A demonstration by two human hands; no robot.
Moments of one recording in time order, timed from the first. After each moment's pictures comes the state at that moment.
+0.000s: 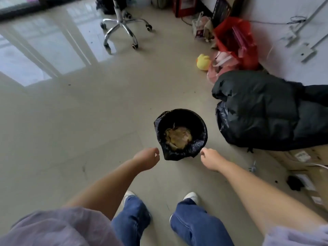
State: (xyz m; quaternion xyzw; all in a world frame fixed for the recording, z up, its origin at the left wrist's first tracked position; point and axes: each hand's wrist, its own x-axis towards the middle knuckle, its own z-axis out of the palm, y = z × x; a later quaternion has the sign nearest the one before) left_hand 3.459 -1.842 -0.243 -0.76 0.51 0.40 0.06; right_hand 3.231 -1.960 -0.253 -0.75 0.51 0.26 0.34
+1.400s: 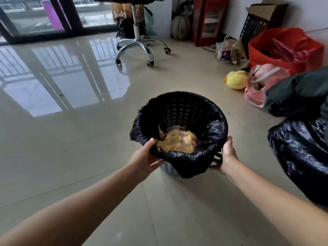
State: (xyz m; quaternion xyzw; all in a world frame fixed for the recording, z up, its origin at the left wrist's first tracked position) left_hand 3.593 -1.939 -0.568 -0.56 -0.02 0.56 -0.61; right_hand 3.409 -2.094 -0.592 -0.29 0.62 -0.24 0.69
